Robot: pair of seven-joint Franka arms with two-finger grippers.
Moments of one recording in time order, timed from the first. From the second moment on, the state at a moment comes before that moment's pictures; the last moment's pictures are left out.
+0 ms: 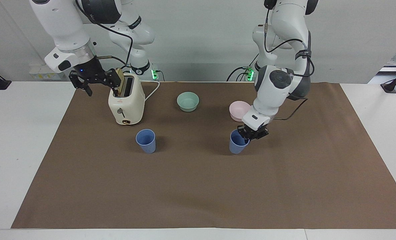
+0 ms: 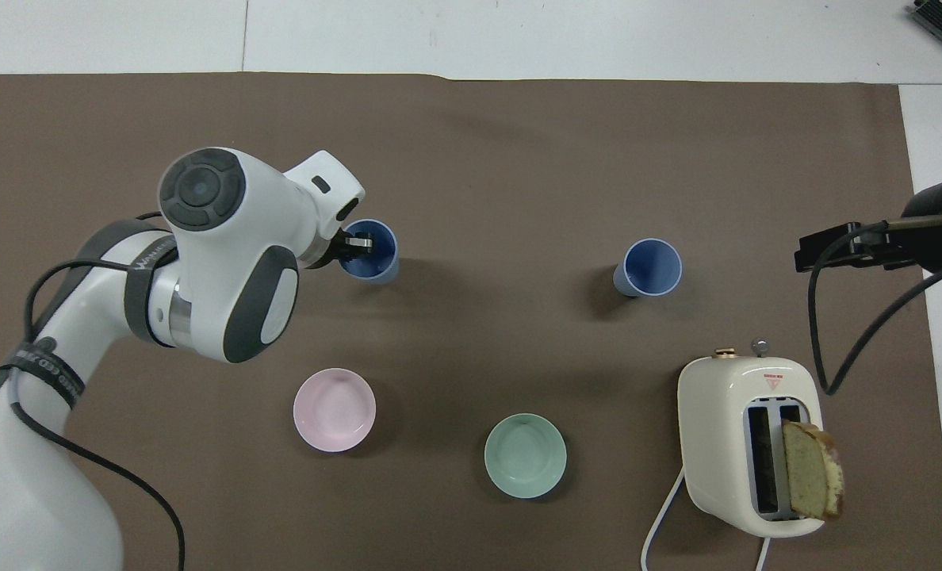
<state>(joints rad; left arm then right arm) -0.47 0.27 0.02 -1.82 -0.11 2.21 -0.30 -0.01 0.01 0.03 -1.59 0.03 1.59 0.01</state>
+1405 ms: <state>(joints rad) -0.39 0.03 0.06 -1.87 -0.11 2.06 -0.23 -0.03 0.01 0.03 -1.60 0.03 1.61 0.01</state>
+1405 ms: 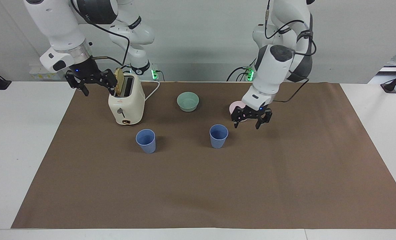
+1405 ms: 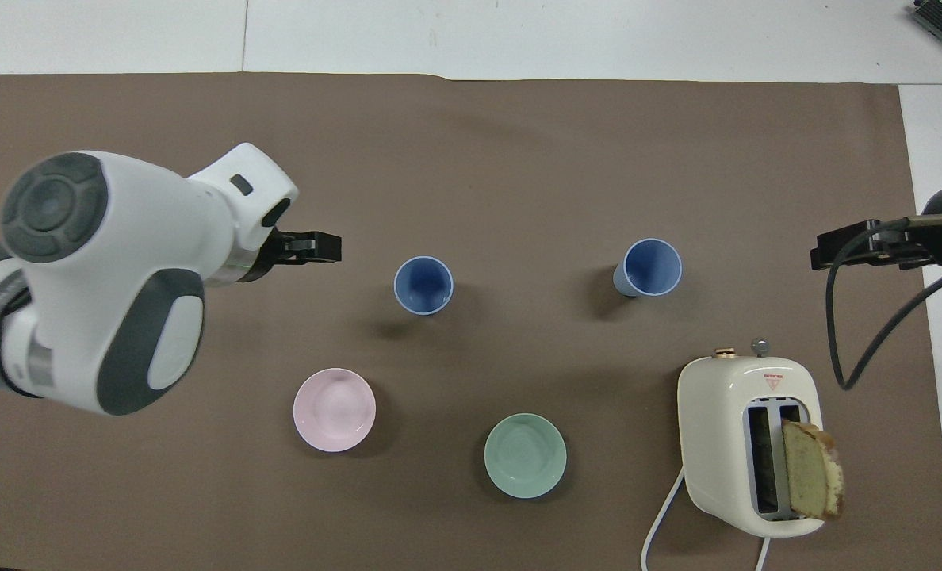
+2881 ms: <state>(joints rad) -0.05 0.00 0.06 -1.53 -0.01 1.59 0.14 0.09 0.23 0.04 -1.91 0.03 2.10 0.03</state>
